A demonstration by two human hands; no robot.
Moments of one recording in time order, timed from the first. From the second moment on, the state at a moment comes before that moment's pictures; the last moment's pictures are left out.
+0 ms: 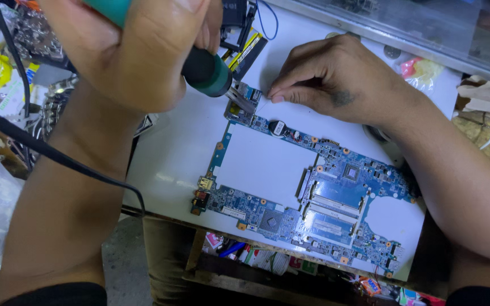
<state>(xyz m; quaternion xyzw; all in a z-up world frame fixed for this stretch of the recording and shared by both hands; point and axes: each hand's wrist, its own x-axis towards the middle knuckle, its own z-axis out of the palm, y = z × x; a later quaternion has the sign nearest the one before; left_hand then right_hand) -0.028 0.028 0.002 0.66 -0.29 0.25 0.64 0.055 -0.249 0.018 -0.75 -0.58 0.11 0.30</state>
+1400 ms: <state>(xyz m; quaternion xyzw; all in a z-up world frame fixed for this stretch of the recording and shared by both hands) -0.058 0.007 0.076 0.76 -0.45 0.20 0.42 0.048 -0.246 0.020 -0.77 -0.56 0.10 0.30</state>
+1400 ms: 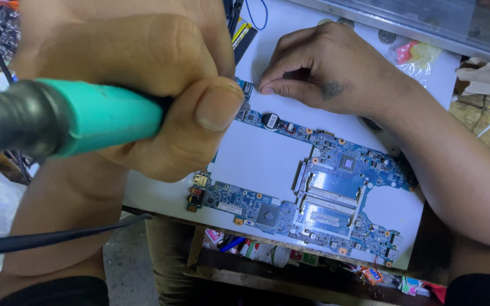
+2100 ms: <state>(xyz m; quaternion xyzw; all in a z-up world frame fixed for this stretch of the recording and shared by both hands) -0.058 -0.015 0.096 0.75 -0.41 0.13 0.50 0.048 -0.247 0.022 -0.77 -0.56 0.10 0.30</state>
